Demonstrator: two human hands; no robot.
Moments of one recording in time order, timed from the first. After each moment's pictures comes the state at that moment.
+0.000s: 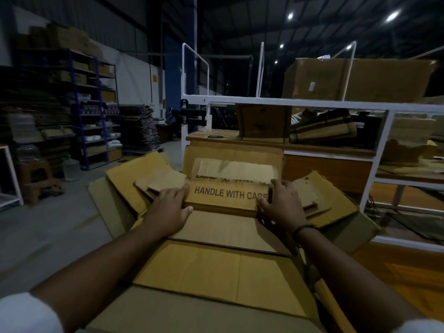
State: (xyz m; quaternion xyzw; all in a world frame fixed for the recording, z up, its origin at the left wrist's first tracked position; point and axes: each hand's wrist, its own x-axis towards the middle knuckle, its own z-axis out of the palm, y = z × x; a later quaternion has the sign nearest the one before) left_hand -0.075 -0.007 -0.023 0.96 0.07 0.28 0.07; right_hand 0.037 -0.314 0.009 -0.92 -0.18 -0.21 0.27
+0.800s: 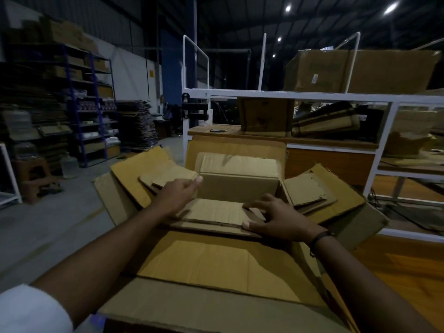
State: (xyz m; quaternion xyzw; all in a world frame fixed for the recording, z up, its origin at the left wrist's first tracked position) left_hand -0.084 -0.014 0.011 0.92 0.06 0.24 0.31; right_hand -0.024 -0.312 0.008 -0.93 -0.33 0.01 0.16
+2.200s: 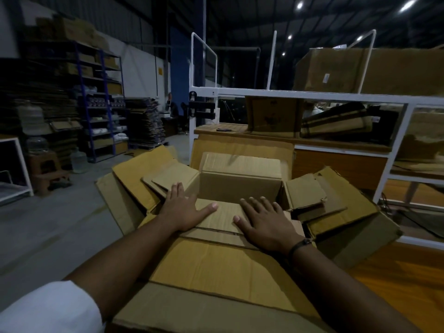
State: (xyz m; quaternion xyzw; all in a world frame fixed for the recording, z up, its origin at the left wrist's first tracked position) left_hand -0.076 -0.025 -0.018 0.98 0.18 0.09 0.04; right_hand -0.015 -0.276 -0.026 -0.93 -0.35 -0.08 0.07
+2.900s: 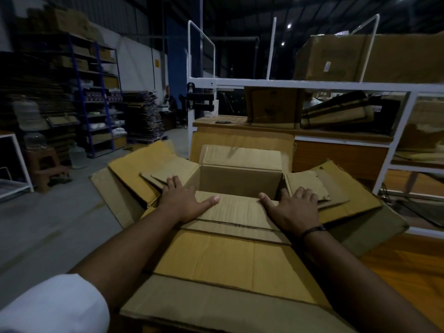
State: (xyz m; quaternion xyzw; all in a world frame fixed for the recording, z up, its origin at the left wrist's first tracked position) left_hand -0.078 -0.026 -0.011 0.98 0.20 0.06 0.01; right_hand 0.014 -0.300 -0.024 -0.99 -0.09 -0.14 0.03
